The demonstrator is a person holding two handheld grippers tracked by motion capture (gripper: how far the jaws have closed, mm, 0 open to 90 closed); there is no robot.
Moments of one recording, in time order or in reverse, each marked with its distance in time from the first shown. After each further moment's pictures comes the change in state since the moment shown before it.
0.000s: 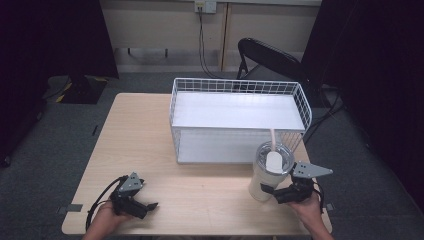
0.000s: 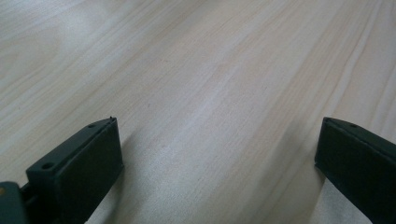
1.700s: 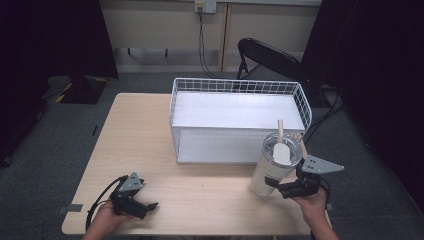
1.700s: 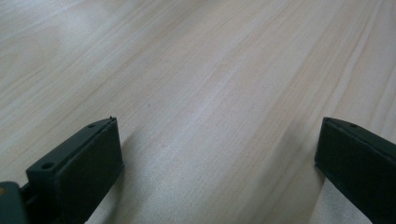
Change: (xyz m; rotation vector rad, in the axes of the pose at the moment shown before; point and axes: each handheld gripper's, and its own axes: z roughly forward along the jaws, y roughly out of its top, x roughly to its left) left arm 0.000 0.000 0.000 0.000 0.000 0.000; right arm 0.000 0.030 -0.016 -0.087 -0.005 -0.007
